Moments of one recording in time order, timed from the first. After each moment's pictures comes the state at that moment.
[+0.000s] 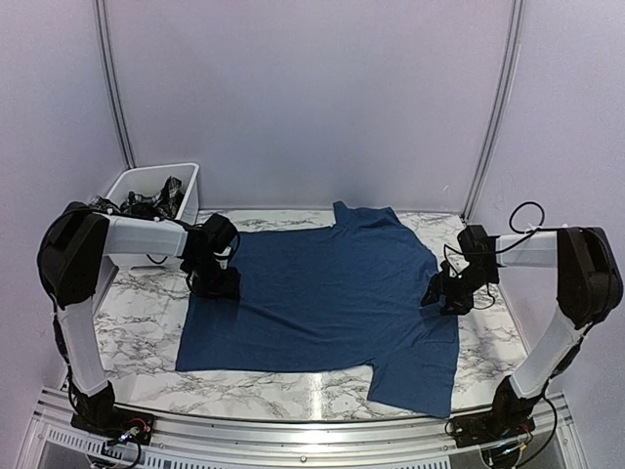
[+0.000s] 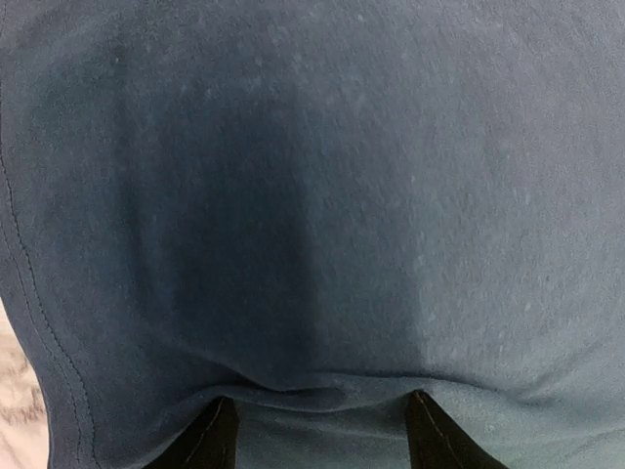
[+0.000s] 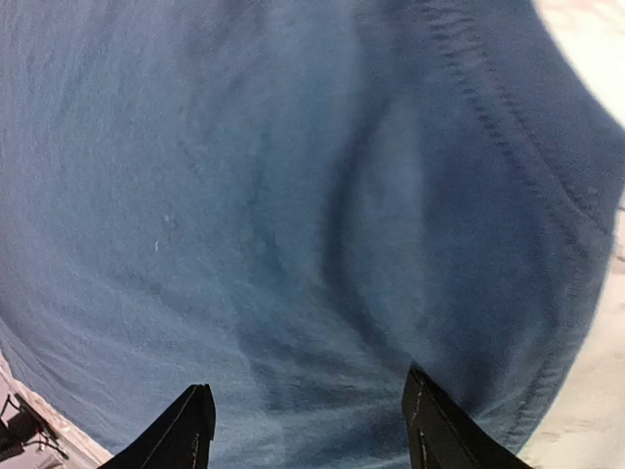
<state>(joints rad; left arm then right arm) -0.52 1.92 1.24 -0.60 -0.01 -0.42 0.08 1.66 0.95 -0.62 -0.34 0.35</state>
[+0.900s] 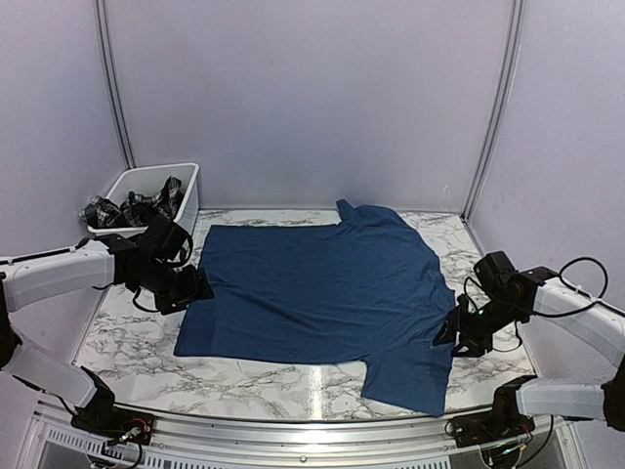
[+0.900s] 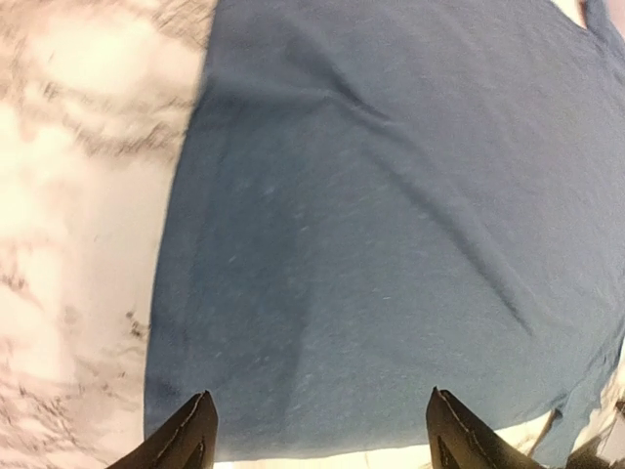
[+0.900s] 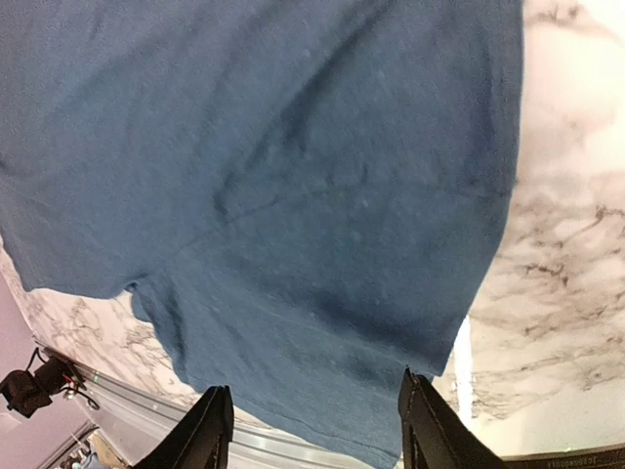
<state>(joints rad) -0.53 1.35 0.89 -0.61 0.03 -0.78 0.23 1.03 0.65 -0.91 -0.38 0.63</state>
